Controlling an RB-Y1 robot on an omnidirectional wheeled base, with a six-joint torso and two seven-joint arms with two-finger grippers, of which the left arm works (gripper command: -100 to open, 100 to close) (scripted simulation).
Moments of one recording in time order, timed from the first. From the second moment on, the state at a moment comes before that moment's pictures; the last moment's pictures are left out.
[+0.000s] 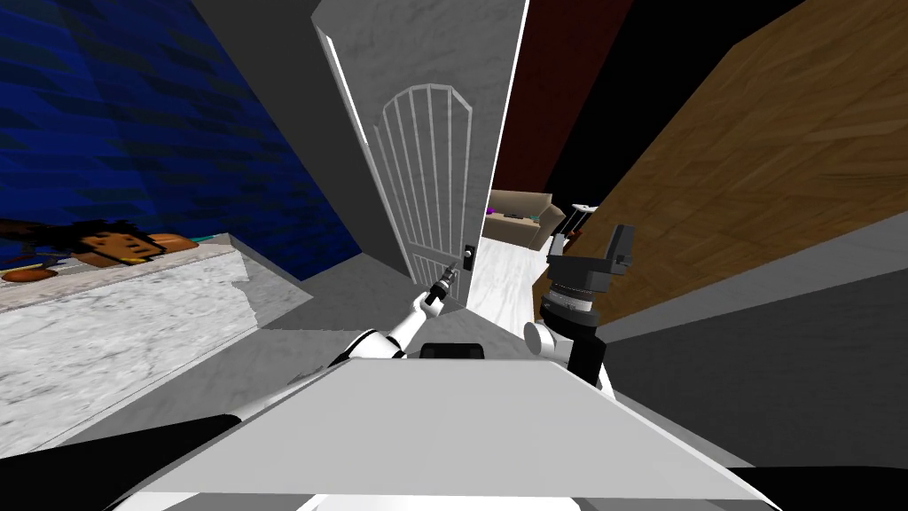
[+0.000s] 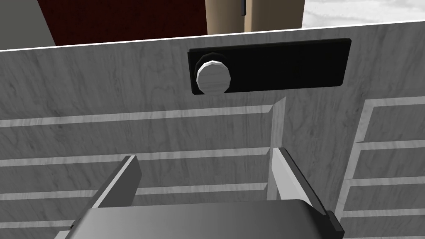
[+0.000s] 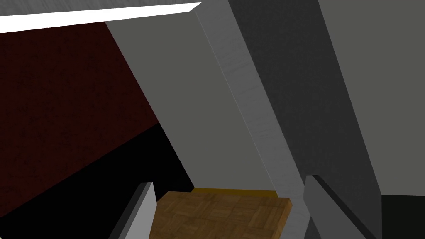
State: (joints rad) arm -0.44 -0.03 -0.30 -0.75 -0.12 -0.45 0.23
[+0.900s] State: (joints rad) arm -0.43 0.00 -0.29 -0.75 -0.11 -0.45 0.22
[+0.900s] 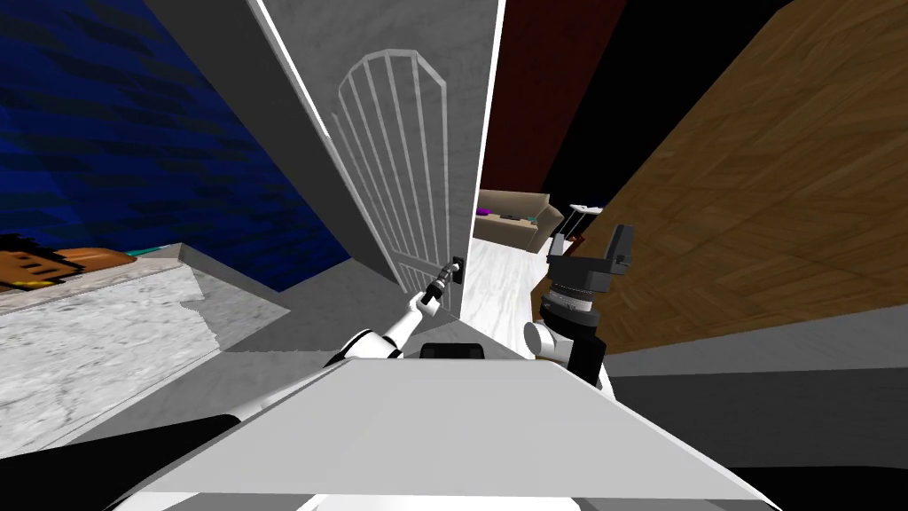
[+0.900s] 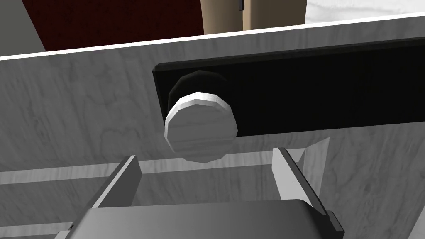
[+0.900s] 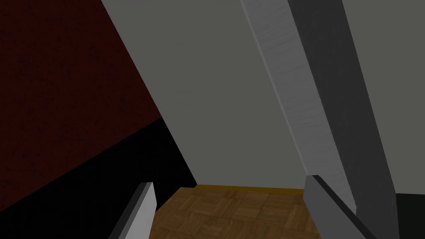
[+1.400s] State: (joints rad) arm -0.44 -0.01 -0.28 -0.74 -0.11 -0.45 0.22
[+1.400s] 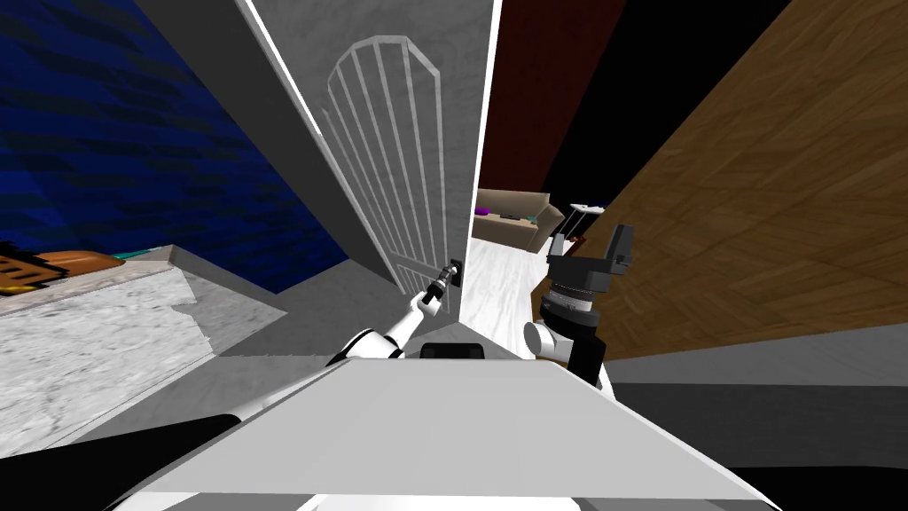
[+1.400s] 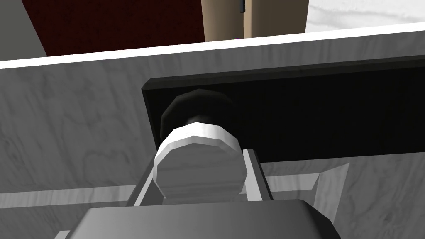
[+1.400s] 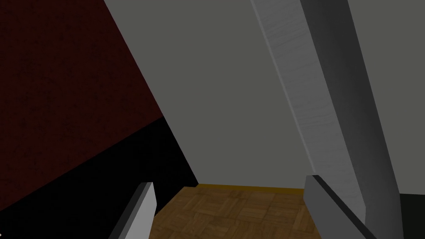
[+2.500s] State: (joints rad) arm -0.44 0.04 -0.21 -0.73 -0.09 -0.45 0.19
